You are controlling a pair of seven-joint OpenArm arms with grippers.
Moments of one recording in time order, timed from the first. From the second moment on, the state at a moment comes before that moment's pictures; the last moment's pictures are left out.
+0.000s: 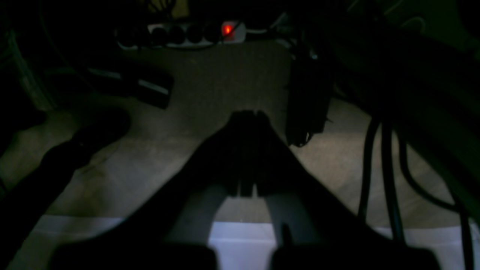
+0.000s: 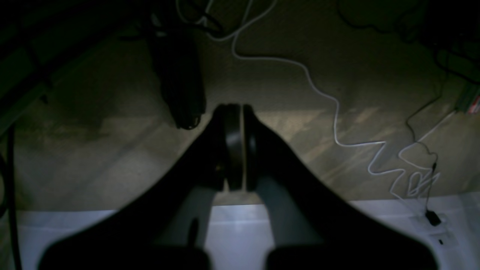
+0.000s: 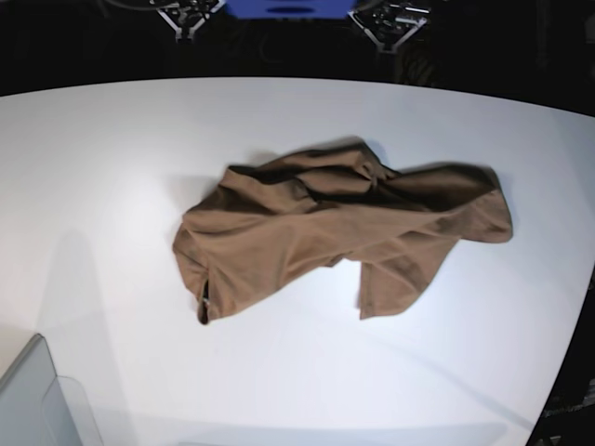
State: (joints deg) left arm 2.2 -1.1 4.3 6.9 -1.6 0.1 0.0; right arm -7.4 2.7 2.8 11.2 0.2 -0.2 -2.7
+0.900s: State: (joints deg) left arm 48.7 -13.1 -1.5 95.0 -13.5 0.0 2.0; right arm -52.4 7.7 9.1 94.2 0.4 0.0 -2.3
